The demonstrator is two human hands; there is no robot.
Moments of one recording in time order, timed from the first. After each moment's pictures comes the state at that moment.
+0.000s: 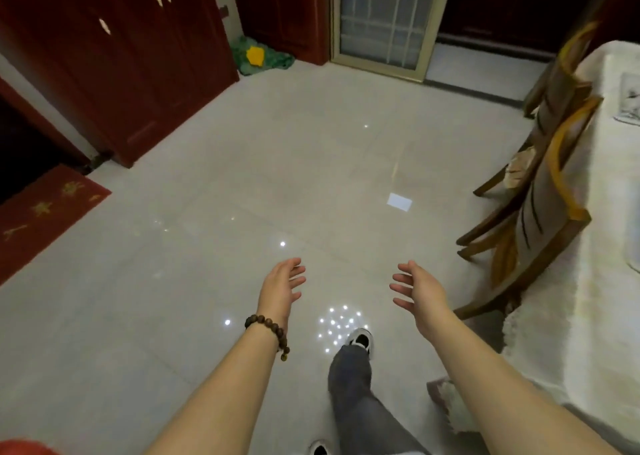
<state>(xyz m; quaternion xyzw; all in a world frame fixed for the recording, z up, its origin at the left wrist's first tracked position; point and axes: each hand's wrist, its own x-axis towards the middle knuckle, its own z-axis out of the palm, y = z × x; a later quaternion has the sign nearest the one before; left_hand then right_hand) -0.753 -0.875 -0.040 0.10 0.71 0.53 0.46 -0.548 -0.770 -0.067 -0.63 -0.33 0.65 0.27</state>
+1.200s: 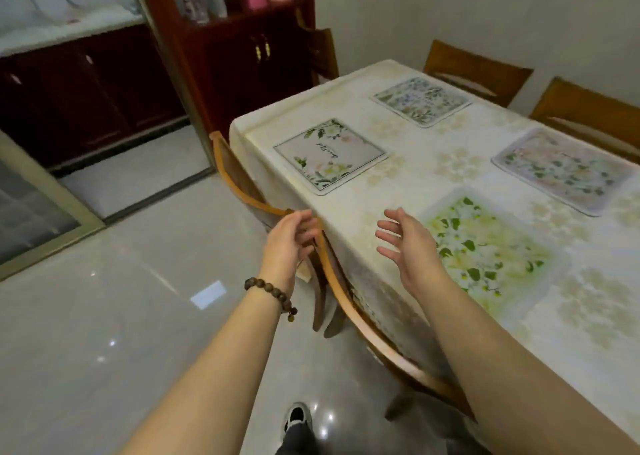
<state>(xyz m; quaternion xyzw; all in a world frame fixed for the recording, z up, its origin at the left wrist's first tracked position) -0.455 -0.200 0.063 0.51 0.40 0.27 0.71 -0.312 -0.319 0.050 -0.65 -0.05 0.33 0.68</state>
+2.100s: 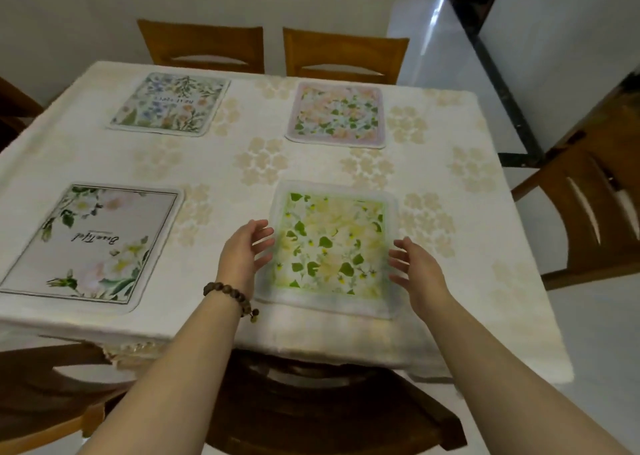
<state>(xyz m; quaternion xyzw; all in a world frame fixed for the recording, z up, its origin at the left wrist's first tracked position) -0.179 -0.206 -0.005 0.60 0.27 -0.05 0.75 -0.197 -0.472 -0.022 -0.63 0.34 0.07 0.70</state>
